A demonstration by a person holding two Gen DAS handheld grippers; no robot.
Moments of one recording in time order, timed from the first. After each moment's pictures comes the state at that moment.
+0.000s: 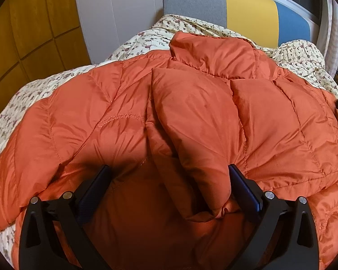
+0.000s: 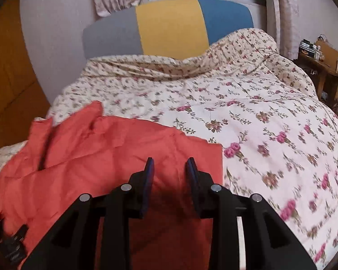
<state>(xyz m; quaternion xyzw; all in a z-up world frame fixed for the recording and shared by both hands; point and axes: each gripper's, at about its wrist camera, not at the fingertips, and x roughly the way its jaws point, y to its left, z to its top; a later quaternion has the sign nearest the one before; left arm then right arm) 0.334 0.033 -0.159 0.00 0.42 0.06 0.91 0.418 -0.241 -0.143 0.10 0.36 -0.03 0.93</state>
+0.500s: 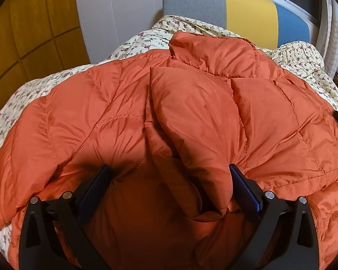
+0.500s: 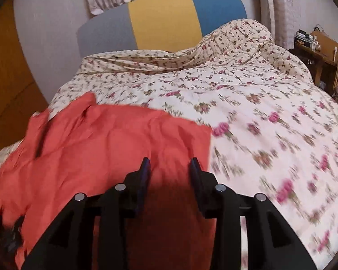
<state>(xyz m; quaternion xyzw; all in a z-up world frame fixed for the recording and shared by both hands) 0.336 0.034 -0.162 -0.01 0.41 0.06 0.91 0.376 -0.258 -0.151 0.12 0.36 -0.01 0.92</state>
